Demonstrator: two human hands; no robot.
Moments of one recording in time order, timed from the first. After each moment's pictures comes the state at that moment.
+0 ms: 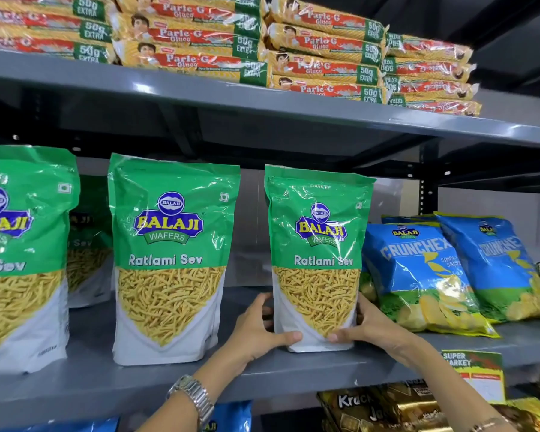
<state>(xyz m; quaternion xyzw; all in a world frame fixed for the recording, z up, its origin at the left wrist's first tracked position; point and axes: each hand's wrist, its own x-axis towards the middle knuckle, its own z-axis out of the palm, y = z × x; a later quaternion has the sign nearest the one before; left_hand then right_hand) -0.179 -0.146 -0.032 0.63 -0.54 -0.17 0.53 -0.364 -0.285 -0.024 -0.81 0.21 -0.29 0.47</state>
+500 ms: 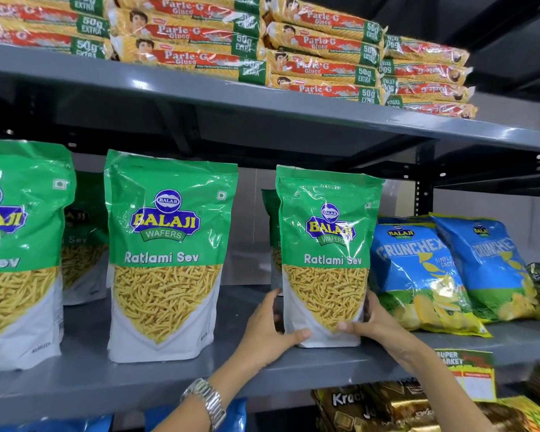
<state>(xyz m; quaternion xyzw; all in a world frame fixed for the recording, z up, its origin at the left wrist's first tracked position) -0.194 -0.159 -0.044 0.62 -0.55 -0.12 0.54 -0.378 -0.274 -0.026 -0.77 0.20 -0.37 0.48</state>
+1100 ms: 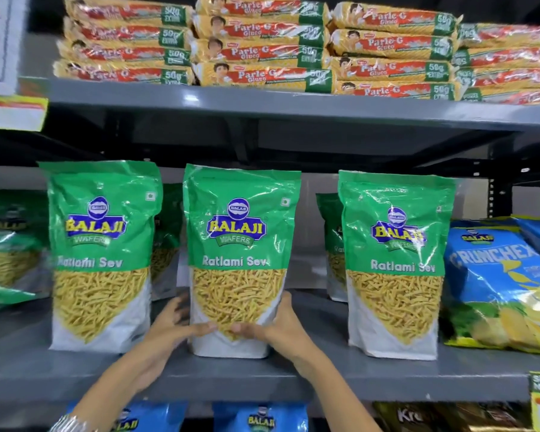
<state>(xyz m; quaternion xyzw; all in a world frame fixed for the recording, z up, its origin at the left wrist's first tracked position) -0.052 0.002 -0.033 0.58 -0.40 -0.16 0.69 -0.183 -0.148 -0.032 -0.77 0.09 -0.33 0.54</state>
